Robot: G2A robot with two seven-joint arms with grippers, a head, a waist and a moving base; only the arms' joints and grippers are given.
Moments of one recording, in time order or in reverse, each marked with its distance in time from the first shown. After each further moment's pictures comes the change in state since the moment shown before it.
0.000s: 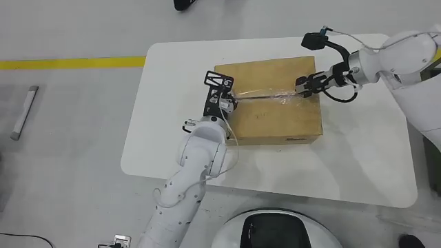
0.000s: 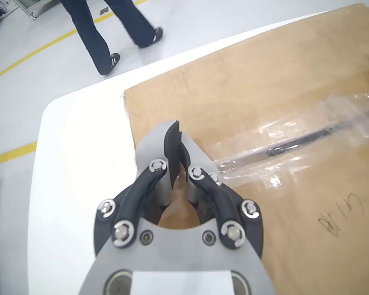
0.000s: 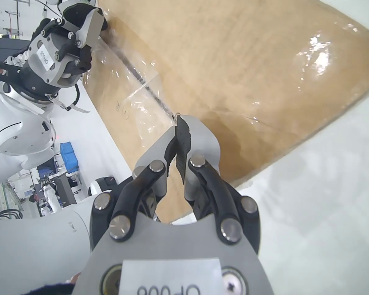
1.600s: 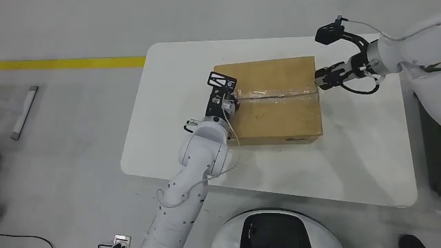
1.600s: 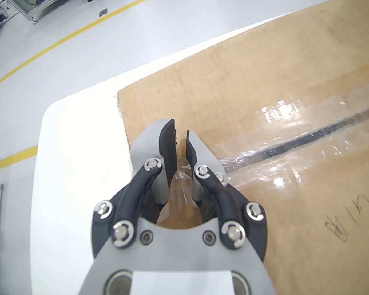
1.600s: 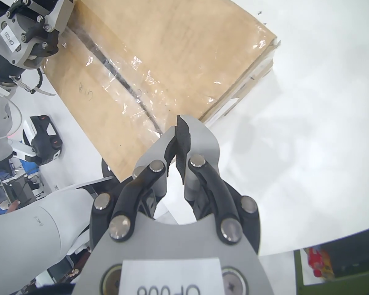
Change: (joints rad) left arm 0.021 -0.034 -0.026 0.009 0.054 -0.054 0.006; right arm 0.045 0.054 0.016 -0.026 -0.132 -0.088 0.085
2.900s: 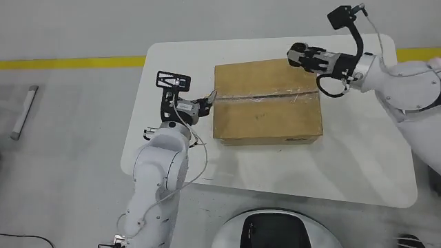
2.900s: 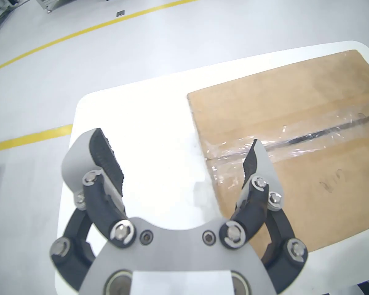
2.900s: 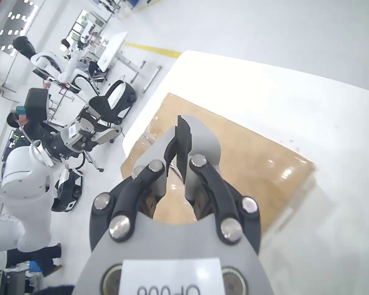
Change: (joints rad) left arm 0.158 0.024 -0.294 -0.355 -0.080 -0.108 -0.170; right arm -0.300 -0.005 0.044 -0.274 0.104 0.010 -0.839
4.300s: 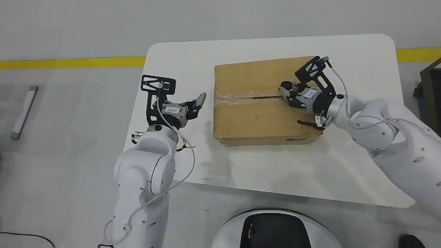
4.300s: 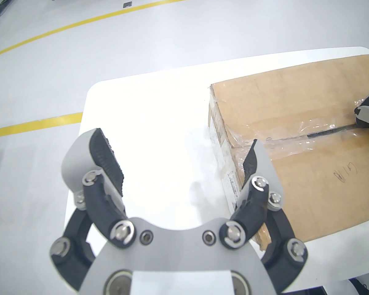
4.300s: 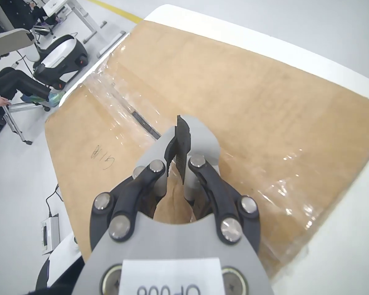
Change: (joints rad) left arm 0.015 0.022 -0.051 -0.019 -0.070 -0.035 -0.013; right arm -0.201 -0.016 0.003 -0.079 -0.458 -0.026 -0.106
